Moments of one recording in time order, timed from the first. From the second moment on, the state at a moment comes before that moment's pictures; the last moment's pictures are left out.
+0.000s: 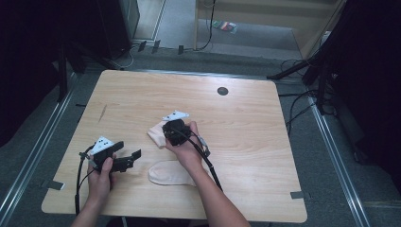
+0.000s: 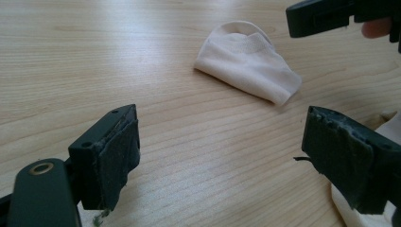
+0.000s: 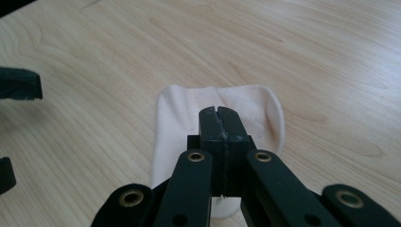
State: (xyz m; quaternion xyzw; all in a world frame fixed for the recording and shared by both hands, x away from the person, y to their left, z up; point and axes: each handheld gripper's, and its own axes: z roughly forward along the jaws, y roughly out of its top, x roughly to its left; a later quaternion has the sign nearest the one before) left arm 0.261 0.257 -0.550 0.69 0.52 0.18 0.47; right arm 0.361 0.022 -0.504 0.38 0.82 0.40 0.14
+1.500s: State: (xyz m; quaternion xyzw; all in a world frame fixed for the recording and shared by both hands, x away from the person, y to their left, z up) left arm 0.283 0.221 -0.543 0.70 0.51 0.18 0.46; right arm 0.339 0.039 -0.451 0.35 0.81 0.46 0.12
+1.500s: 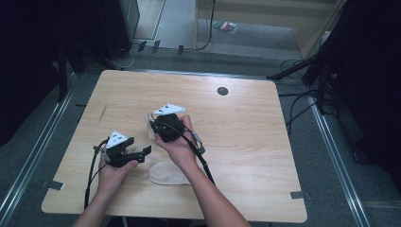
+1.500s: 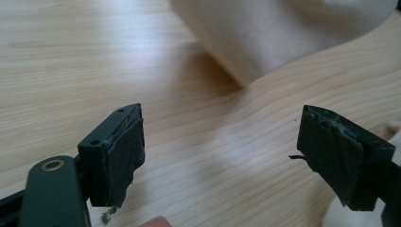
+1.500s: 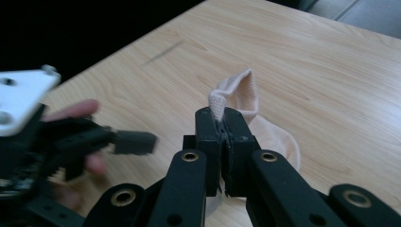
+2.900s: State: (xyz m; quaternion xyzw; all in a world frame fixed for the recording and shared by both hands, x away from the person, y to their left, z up) left arm 0.297 0.225 -0.541 0.71 0.50 0.18 0.47; right arm 0.363 -0.128 -0.529 0.53 0.74 0.39 0.14
